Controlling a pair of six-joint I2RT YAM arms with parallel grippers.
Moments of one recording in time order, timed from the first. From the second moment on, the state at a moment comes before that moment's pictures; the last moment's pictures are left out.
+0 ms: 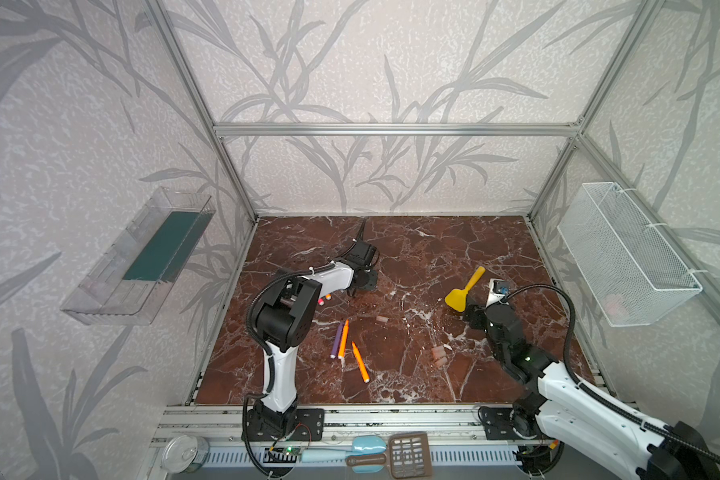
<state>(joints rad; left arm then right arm) -0.45 2.01 1.28 -0.33 -0.09 -0.23 0.56 0.83 0.31 0.08 0.56 0.35</state>
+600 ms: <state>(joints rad) -0.45 1.89 1.18 -0.33 -0.08 -0.26 0.56 0.83 0.31 0.09 0.55 0.35</state>
